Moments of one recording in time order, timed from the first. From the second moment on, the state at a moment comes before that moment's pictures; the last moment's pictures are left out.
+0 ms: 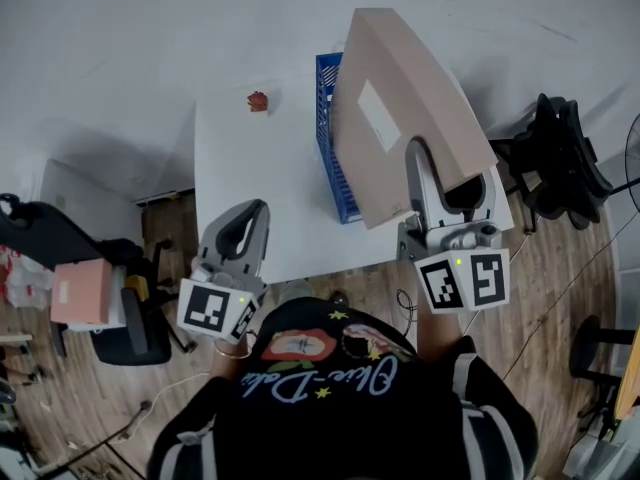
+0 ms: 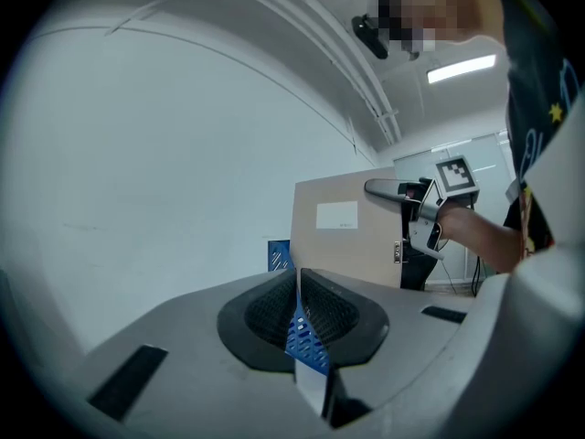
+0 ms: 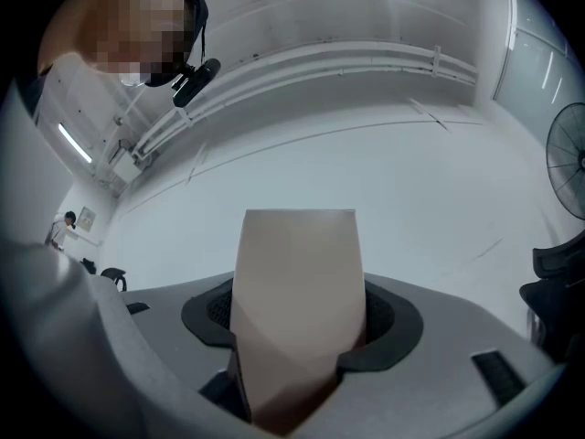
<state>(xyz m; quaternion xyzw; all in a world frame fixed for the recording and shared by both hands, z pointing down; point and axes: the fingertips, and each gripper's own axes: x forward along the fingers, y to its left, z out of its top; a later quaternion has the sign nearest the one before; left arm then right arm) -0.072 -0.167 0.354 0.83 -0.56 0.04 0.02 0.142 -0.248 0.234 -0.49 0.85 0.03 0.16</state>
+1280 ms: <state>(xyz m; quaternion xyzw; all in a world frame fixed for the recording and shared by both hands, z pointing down) -0.115 -0.235 0.354 0.87 -0.50 0.03 0.02 0.082 -0.293 0.254 -0.54 0.83 0.04 0.11</state>
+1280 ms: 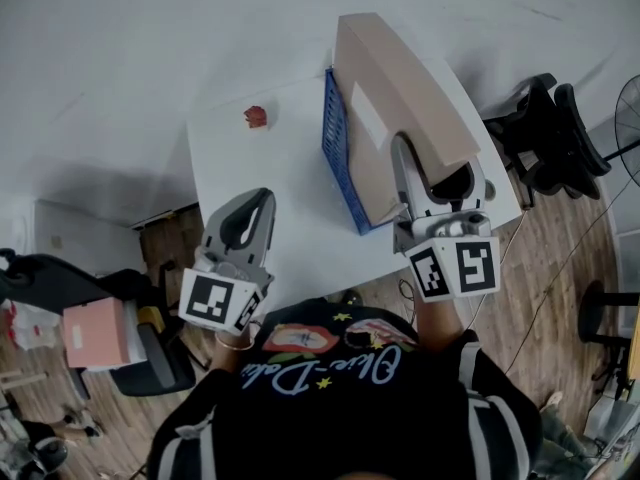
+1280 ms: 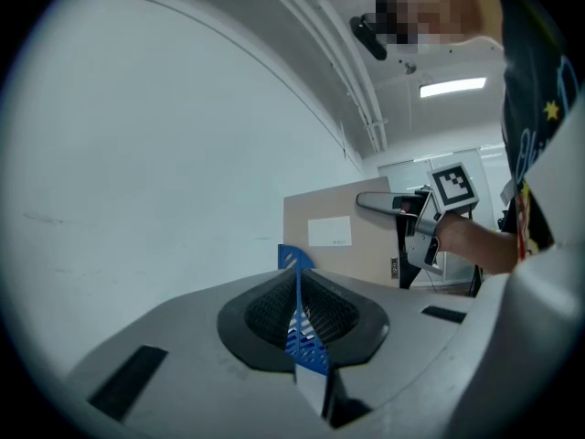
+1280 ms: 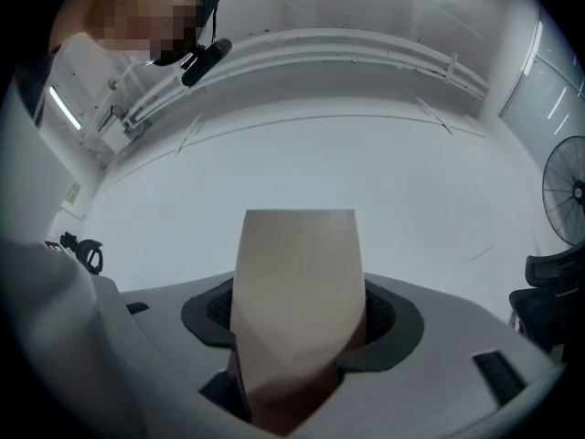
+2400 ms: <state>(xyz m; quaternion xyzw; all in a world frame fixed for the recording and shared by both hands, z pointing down) -0.105 -0.239 0.352 0.87 -0.49 0.03 0.02 0.083 -0.298 0.282 -0.53 0.84 0.03 0.09</state>
